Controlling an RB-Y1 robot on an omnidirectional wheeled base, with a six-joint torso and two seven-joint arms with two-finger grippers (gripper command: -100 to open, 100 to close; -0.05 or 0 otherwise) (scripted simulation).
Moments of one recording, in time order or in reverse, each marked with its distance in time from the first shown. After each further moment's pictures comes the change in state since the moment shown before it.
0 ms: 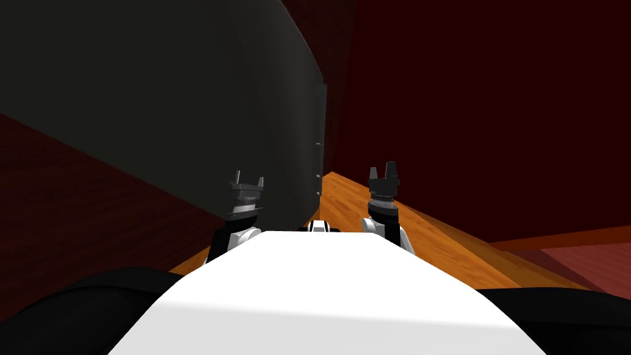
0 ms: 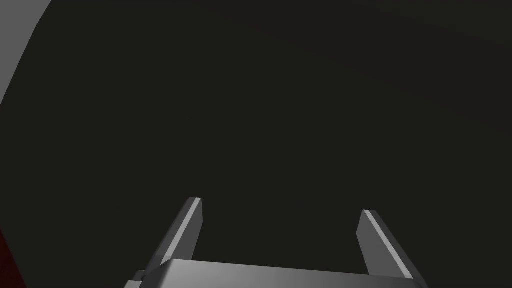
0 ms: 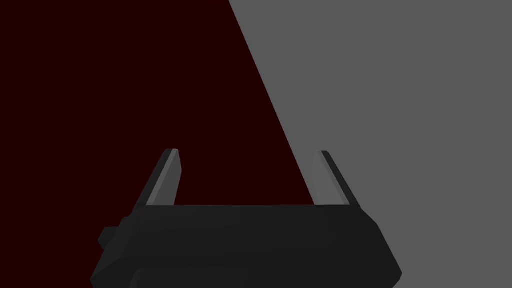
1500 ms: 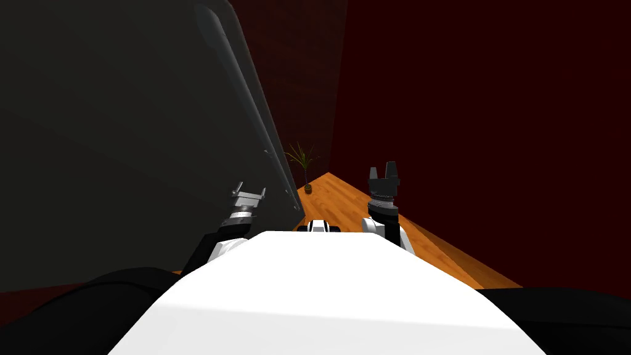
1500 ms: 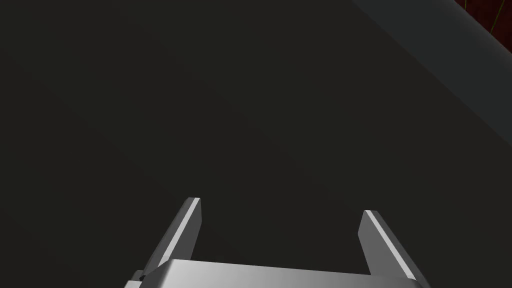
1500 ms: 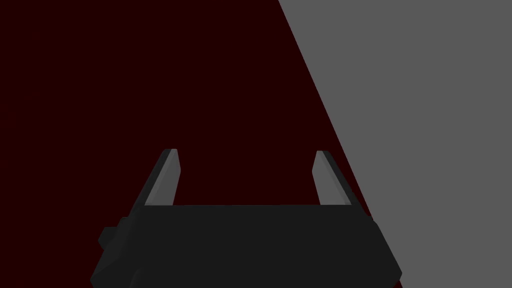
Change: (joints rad) left arm 0.141 -0.017 0.067 -0.059 0.312 0.274 0.108; right arm 0.000 0.000 0.000 0.000 0.000 0.000 0.000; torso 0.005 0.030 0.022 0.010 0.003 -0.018
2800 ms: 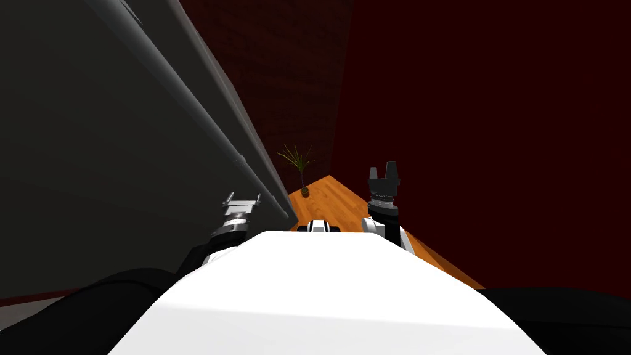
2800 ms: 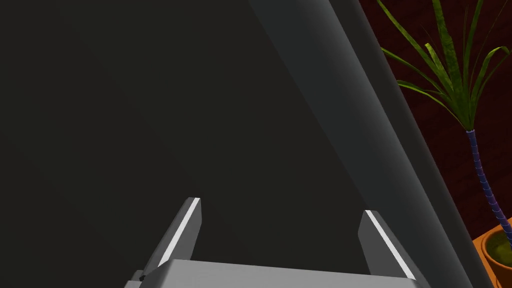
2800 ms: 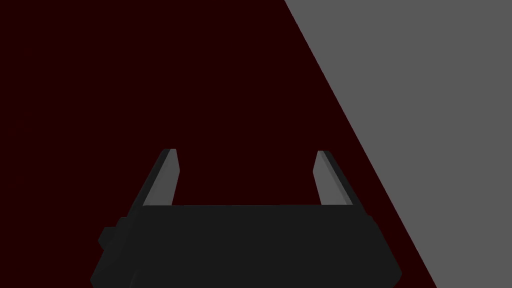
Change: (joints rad) left arm 0.095 -0.231 0.064 -0.066 0.166 0.138 0.056; right arm 0.000 0.000 0.000 0.000 0.000 0.000 0.000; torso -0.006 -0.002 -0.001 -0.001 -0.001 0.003
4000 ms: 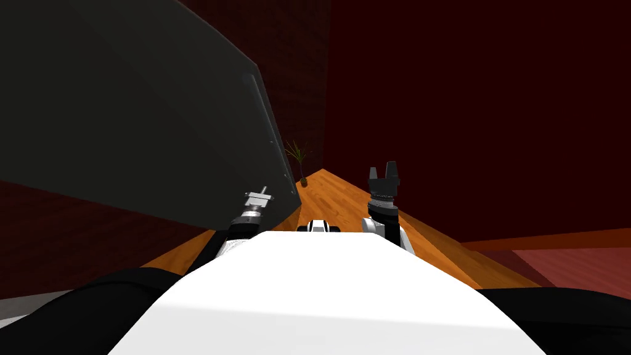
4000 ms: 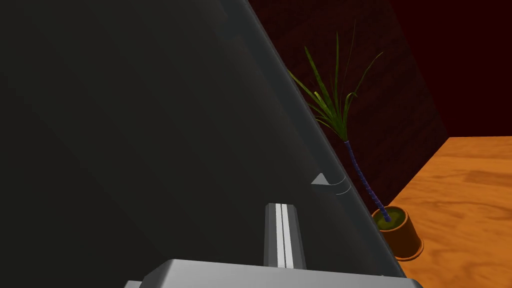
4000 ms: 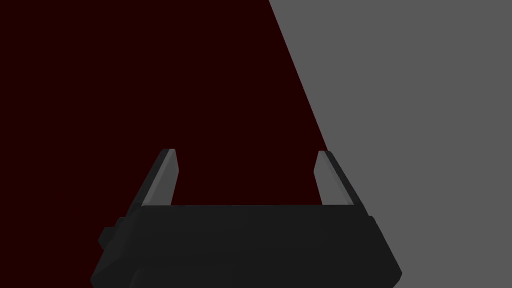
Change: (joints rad) left arm -0.074 0.117 -0.149 -0.013 -0.016 0.063 -0.011; right arm 0.000 0.000 0.000 0.000 0.000 0.000 0.000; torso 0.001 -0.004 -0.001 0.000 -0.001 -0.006
